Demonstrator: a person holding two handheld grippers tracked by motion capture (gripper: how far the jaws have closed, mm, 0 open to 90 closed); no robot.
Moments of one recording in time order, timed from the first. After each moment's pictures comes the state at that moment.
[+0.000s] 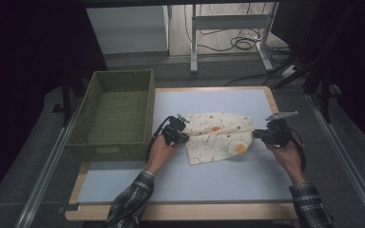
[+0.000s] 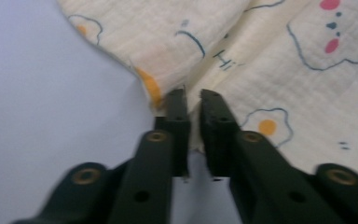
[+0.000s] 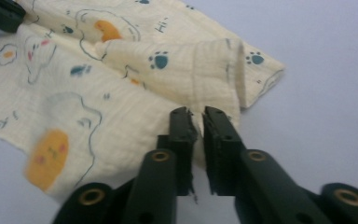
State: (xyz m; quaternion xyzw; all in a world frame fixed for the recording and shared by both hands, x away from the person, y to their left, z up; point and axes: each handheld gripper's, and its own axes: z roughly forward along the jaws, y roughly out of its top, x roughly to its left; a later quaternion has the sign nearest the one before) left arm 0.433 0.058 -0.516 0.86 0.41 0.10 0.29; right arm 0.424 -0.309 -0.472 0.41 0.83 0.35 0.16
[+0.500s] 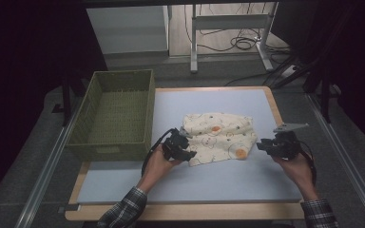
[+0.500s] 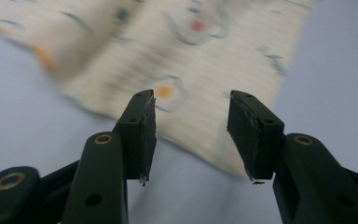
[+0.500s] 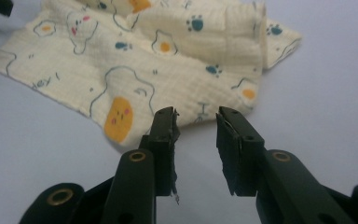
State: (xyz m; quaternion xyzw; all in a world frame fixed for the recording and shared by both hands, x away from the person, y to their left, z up) left arm 0.364 0.049 -0.509 0.88 0.33 0.06 0.33; right arm 0.379 -0.324 -0.474 0.39 0.84 0.36 0.15
